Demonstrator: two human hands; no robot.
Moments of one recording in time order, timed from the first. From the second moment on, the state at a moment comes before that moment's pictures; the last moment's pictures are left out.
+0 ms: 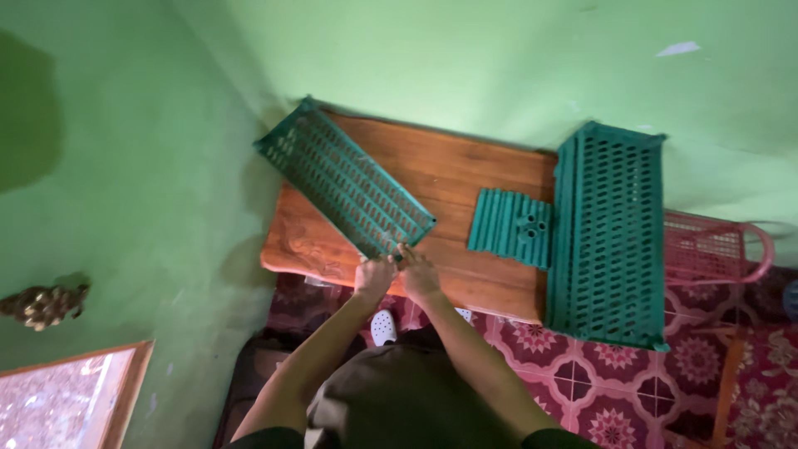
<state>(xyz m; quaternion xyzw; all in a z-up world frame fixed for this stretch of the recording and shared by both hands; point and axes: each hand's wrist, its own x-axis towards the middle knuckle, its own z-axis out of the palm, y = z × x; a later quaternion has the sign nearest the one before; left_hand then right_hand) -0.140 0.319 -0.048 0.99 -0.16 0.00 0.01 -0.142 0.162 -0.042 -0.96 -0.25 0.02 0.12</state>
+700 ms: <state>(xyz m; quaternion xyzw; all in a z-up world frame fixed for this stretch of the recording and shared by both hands) -0.144 0.309 -0.036 0.99 -0.07 -0.09 0.11 -0.134 0.150 -0.042 -0.95 -0.28 0.02 0.14</state>
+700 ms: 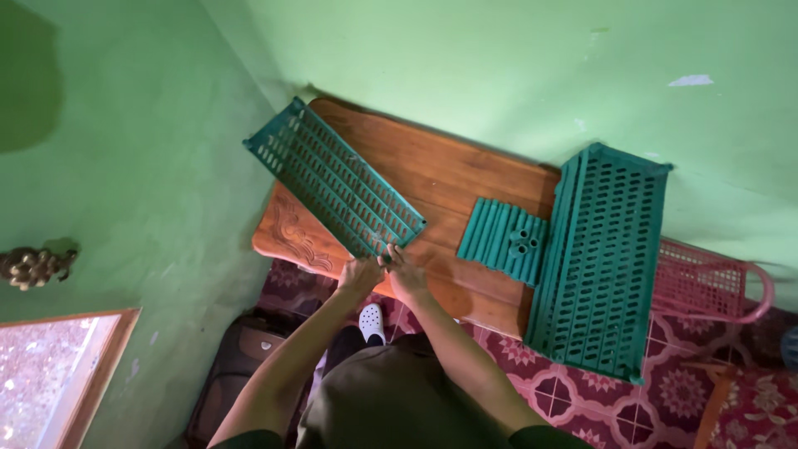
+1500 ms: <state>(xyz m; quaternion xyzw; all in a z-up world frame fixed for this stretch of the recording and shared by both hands) -0.080 0.355 0.042 0.85 -0.16 -0.08 0.50 -0.128 0.134 -0.024 -0.90 -0.33 0.01 0.30</state>
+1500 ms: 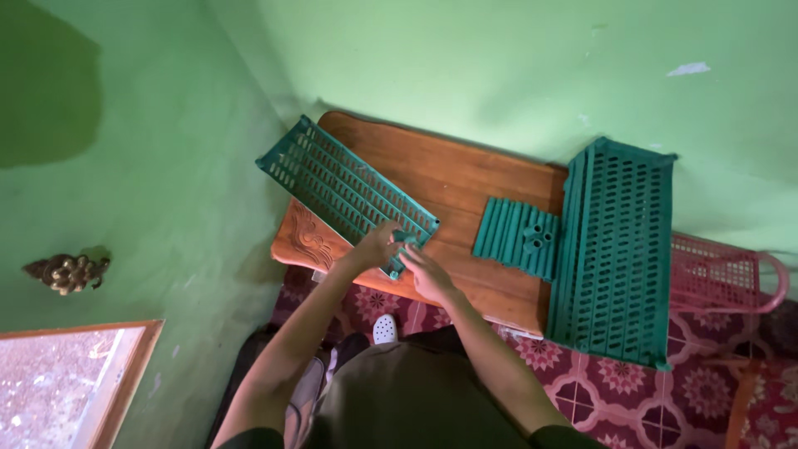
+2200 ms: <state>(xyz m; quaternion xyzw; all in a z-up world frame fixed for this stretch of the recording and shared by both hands) -0.089 0.237 0.039 0.85 -0.15 -0.13 0.49 -0.135 0.047 0.093 -0.79 -0.02 -0.06 0.61</state>
